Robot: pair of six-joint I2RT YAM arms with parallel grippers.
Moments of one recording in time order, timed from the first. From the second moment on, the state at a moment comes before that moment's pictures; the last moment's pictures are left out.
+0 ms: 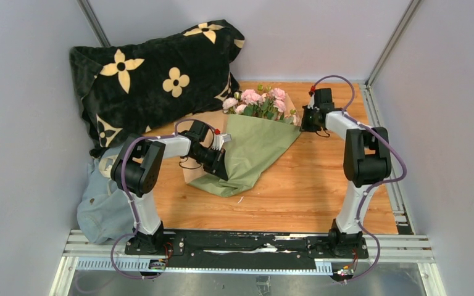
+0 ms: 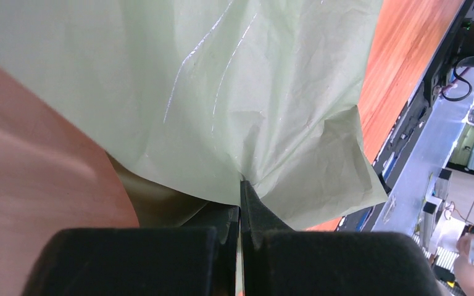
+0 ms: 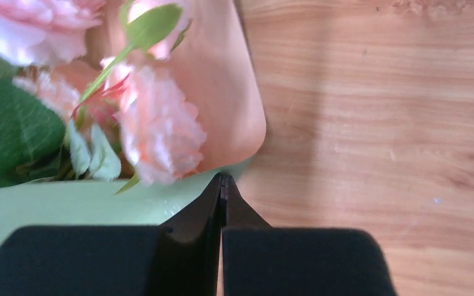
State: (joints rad) left arm -0.37 1.86 0.97 -0.37 0.83 0.04; right arm 0.08 1.96 1.33 -0.26 -0.18 0.21
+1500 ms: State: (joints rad) left arm -0.56 1.61 1.08 -0.61 0.70 0.15; right arm 0.79 1.61 0.66 0.12 -0.38 0.53
